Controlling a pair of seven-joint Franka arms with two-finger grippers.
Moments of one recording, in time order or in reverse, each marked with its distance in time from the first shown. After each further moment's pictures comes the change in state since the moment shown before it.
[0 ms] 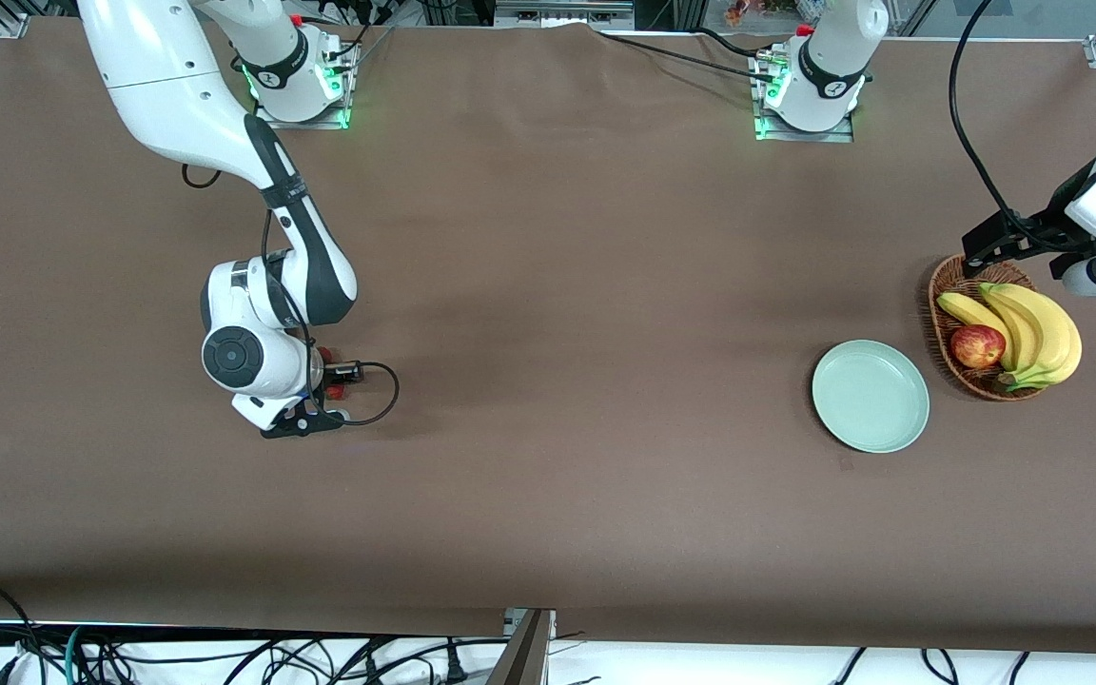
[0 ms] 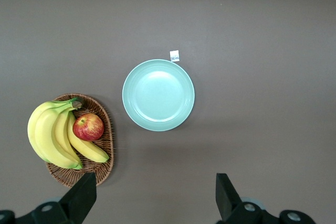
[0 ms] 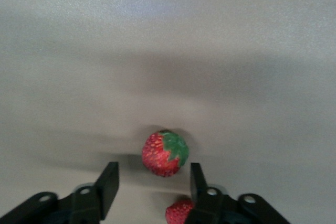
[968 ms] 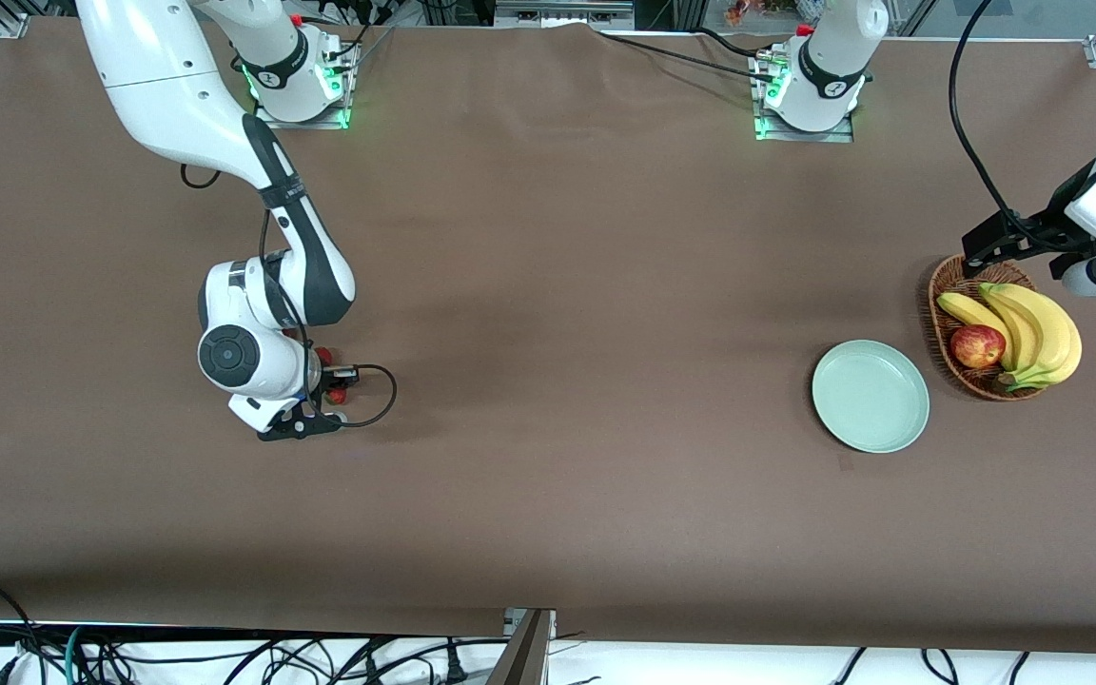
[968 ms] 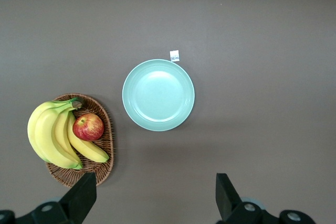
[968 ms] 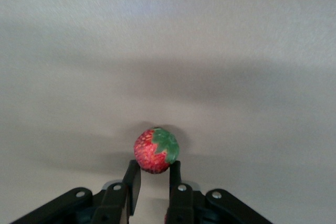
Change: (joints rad) left arm 0.000 0.000 0.000 0.000 0.000 0.000 0.000; right arm -0.002 -0.001 -0.001 0.015 0.000 0.018 0.000
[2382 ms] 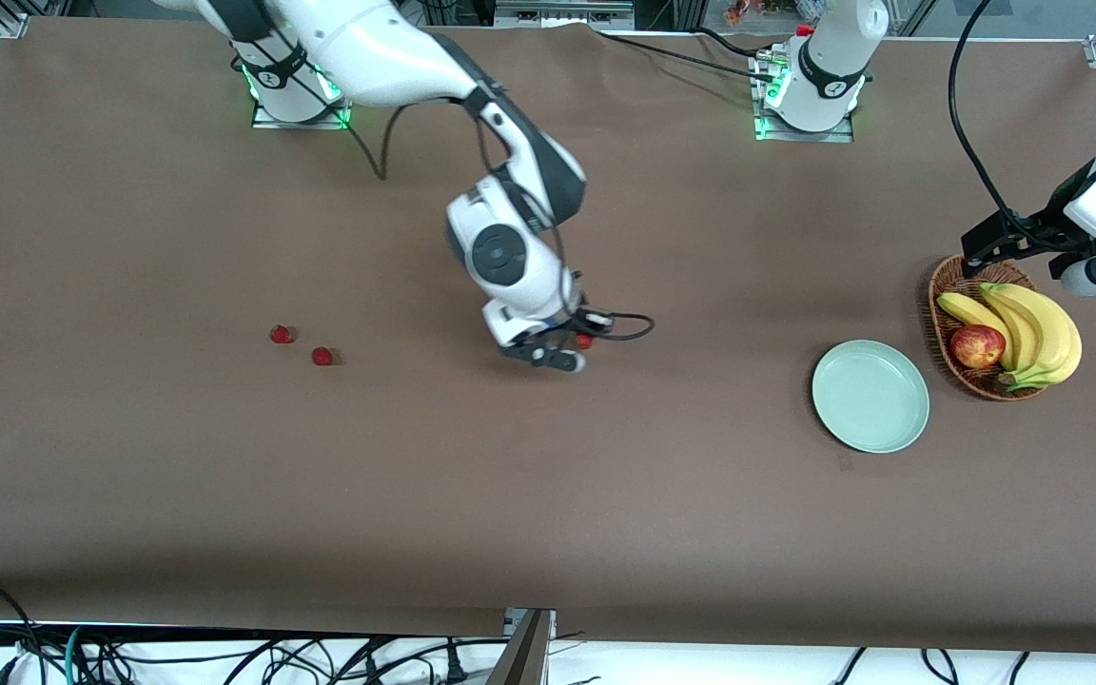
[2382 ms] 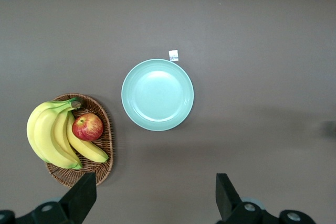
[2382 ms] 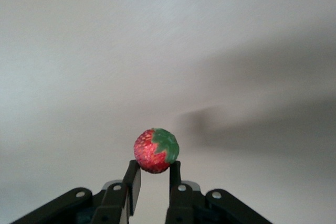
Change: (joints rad) left arm 0.000 0.000 -0.008 0.000 0.000 -0.002 0.000; right arm 0.499 0.227 0.061 0.434 0.364 0.131 0.830
